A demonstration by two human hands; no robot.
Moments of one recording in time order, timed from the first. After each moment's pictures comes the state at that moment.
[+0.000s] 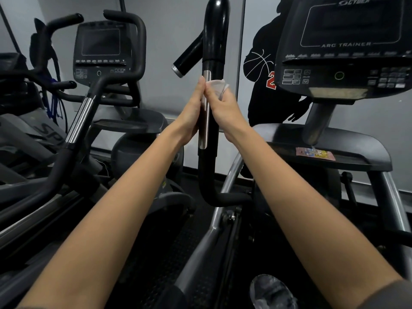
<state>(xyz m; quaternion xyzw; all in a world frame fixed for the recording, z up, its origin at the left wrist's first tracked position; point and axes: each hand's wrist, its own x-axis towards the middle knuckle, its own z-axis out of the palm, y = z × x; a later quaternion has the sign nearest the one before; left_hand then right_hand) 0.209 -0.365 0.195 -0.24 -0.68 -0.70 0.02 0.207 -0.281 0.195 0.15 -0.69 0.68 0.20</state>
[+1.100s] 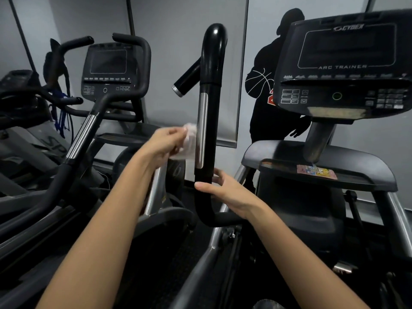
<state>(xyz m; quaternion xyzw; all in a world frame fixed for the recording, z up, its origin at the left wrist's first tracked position) 0.191 -0.415 0.177 -0.08 -0.74 -0.66 0.09 0.231 -0.246 0.090 0.13 -0.75 0.65 -0.09</state>
